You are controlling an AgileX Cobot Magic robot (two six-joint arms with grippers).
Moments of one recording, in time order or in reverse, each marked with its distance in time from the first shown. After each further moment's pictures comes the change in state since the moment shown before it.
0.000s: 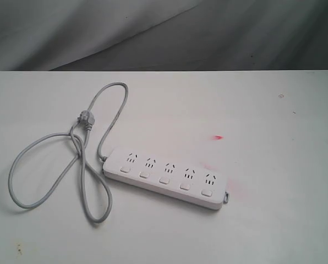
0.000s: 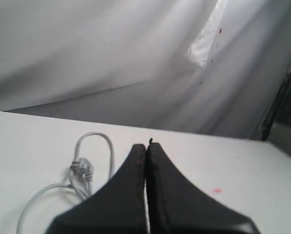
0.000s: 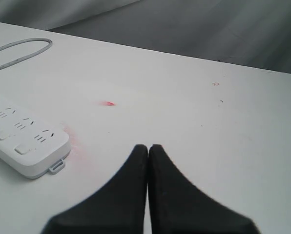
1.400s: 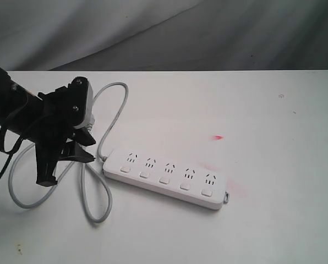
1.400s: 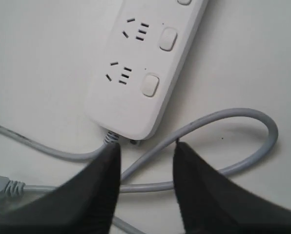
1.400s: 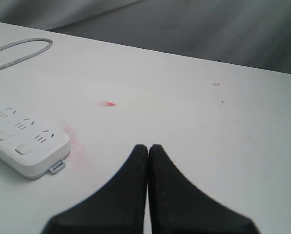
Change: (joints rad) left arm 0.000 1.523 -0.778 -0.267 0.501 1.692; right arm 0.000 0.000 0.000 0.000 0.000 0.000
